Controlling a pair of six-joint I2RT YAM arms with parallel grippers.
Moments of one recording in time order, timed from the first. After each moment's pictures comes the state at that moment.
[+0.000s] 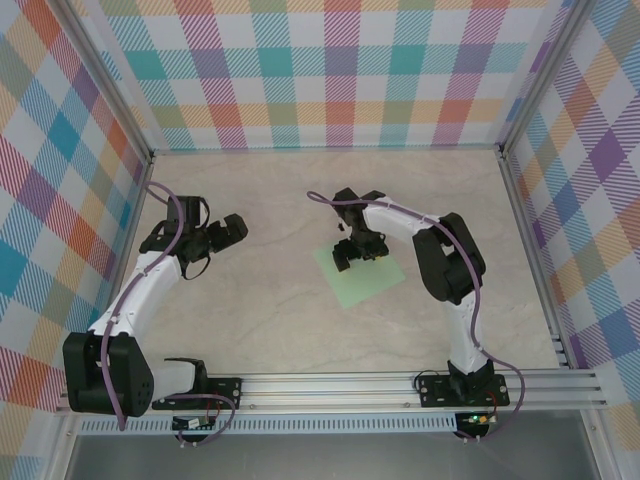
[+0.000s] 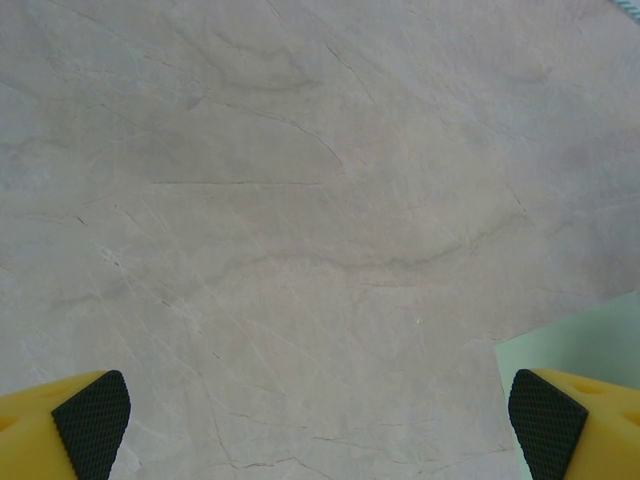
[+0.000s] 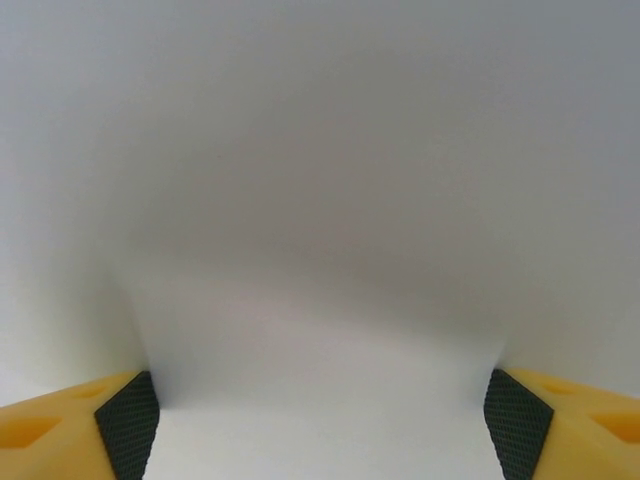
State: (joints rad) left arm -0.06 1.24 0.91 -0.54 0.13 -0.50; right arm 0.60 2.13 1.57 -0.99 -0.01 0.21
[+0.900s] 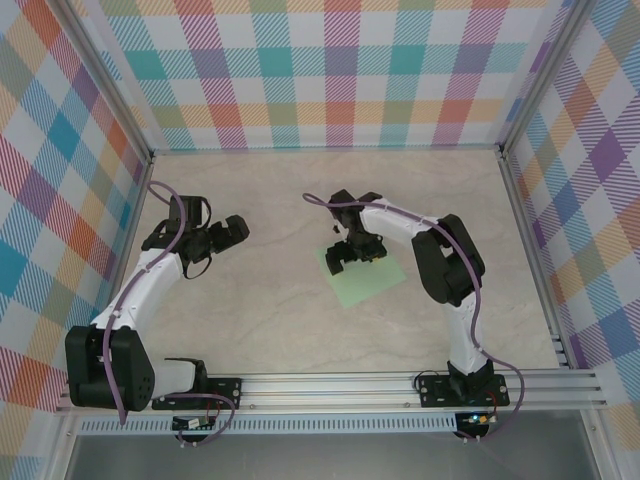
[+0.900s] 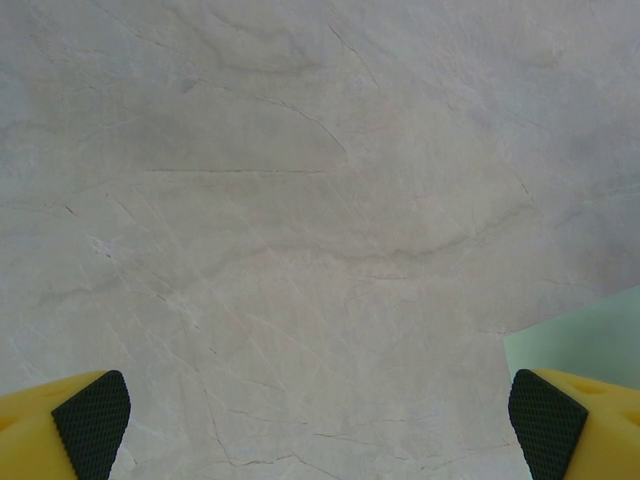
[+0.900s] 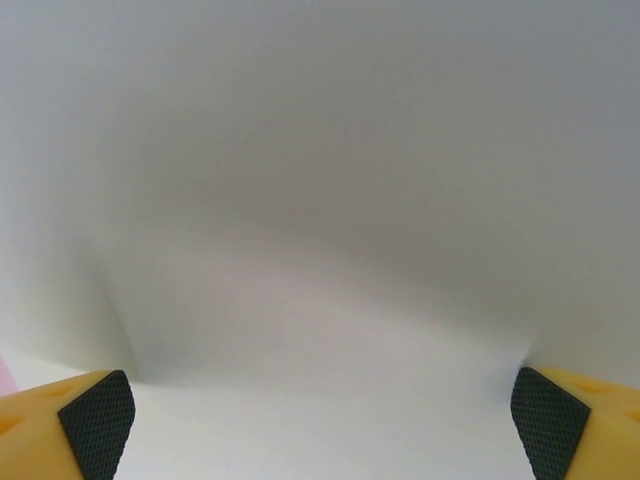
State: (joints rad) left arm -0.06 1.27 0.92 -0.54 0.15 -0.50; right arm 0.62 2.11 1.57 -0.99 -0.04 0.21
